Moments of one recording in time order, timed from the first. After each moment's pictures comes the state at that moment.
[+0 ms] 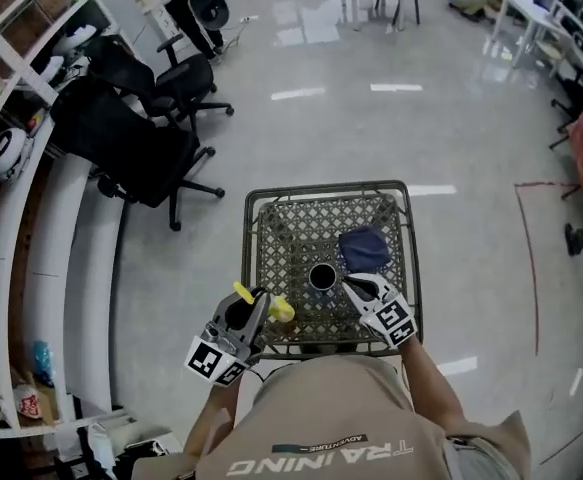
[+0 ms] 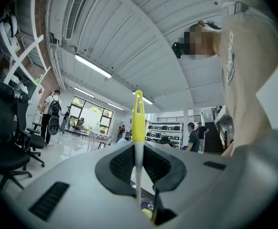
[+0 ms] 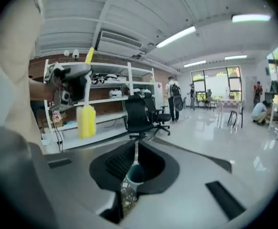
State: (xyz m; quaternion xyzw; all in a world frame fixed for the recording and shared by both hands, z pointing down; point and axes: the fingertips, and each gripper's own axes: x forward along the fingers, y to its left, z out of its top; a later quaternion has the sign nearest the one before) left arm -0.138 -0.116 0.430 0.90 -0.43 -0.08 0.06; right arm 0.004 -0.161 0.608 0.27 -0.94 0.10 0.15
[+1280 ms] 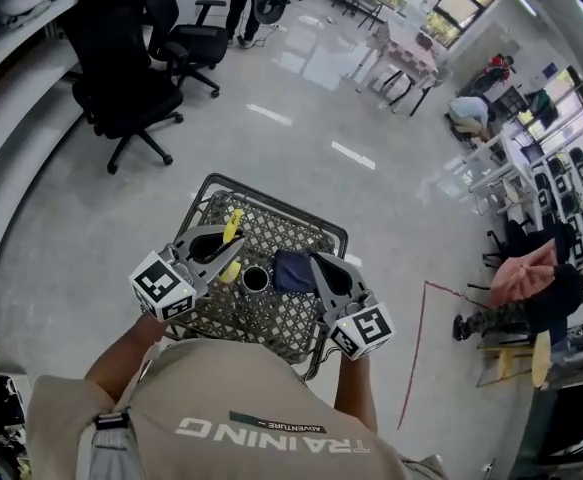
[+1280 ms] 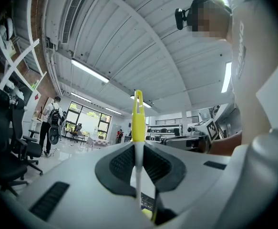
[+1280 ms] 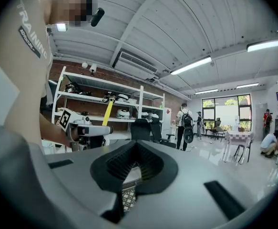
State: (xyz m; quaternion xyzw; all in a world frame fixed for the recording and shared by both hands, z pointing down) left arm -0.151 -0.153 0.390 0.90 -0.42 -0.10 0.01; right arm -0.026 -0.175 0.386 0.25 -0.97 -0.04 0.07
